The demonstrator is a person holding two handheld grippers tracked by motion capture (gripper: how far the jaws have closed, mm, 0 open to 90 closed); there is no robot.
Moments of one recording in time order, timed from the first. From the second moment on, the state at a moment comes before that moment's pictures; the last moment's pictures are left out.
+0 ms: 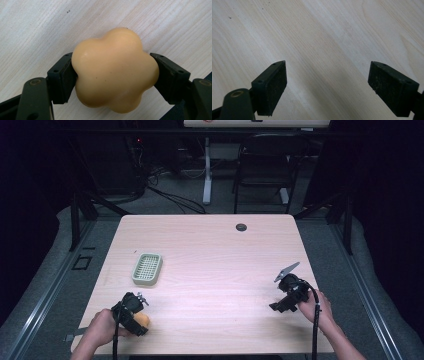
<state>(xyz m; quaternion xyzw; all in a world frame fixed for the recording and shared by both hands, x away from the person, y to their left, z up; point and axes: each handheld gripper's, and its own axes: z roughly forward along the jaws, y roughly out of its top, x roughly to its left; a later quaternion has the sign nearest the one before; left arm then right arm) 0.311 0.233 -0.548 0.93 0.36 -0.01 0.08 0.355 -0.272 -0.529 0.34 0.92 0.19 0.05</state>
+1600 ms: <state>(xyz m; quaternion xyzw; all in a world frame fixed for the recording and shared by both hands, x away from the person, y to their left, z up) 0.317 0.241 -0.515 0.90 0.42 0.01 0.09 0.354 -0.274 -0.526 0.34 0.92 0.20 0.06</state>
